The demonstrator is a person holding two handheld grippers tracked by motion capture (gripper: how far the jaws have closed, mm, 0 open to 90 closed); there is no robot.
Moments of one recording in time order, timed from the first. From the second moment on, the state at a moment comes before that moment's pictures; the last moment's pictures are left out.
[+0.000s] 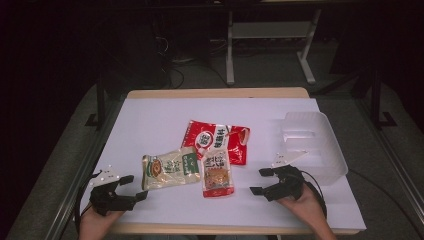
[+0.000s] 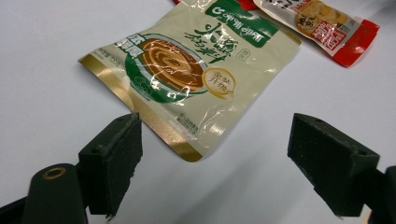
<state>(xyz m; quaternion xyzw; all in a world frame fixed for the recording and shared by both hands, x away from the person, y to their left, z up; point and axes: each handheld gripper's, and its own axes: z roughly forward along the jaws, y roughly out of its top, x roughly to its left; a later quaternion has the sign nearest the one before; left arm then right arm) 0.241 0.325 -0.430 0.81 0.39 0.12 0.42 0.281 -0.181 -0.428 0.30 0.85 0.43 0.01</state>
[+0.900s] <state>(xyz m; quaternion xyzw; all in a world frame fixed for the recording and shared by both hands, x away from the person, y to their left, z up) 0.240 0.322 -0.430 0.81 0.39 0.12 0.42 0.314 -0.157 -0.408 0.30 0.85 0.44 0.00</state>
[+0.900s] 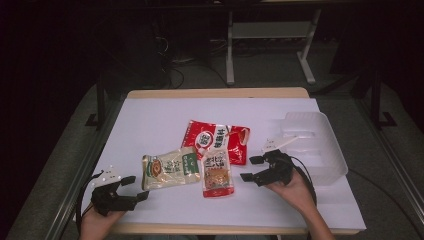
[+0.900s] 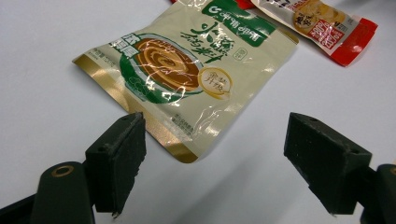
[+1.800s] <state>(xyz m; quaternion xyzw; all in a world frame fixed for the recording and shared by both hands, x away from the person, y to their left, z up) 0.240 0.319 -0.429 0.81 0.38 0.12 0.42 0.423 -0.078 -0.415 0.28 0.90 0.34 -0.05</state>
